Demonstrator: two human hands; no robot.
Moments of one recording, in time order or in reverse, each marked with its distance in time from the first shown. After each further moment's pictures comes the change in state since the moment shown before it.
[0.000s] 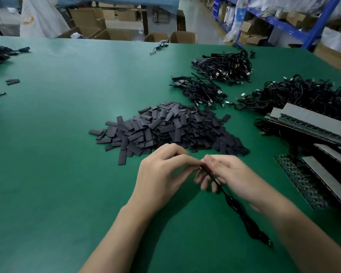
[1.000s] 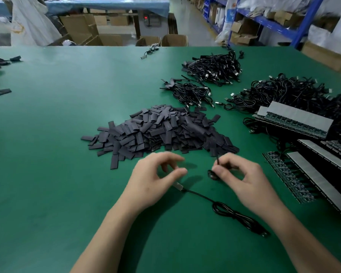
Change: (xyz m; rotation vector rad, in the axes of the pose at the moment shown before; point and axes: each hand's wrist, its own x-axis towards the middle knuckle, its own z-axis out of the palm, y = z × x) left_hand 0.003 0.004 -0.010 -0.165 -0.290 -0.470; right_hand -0.040 0.021 -0.023 -0.341 0.332 -0.308
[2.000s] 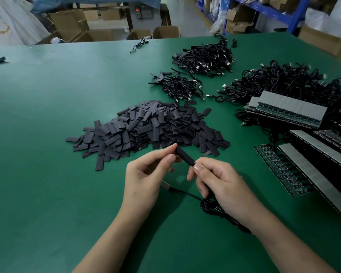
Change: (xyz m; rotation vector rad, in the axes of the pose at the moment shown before) left_hand -0.005 0.025 0.036 -0.651 0.240 -0.080; right_hand -0.002 -0.009 0.020 0.300 -0.126 0.134
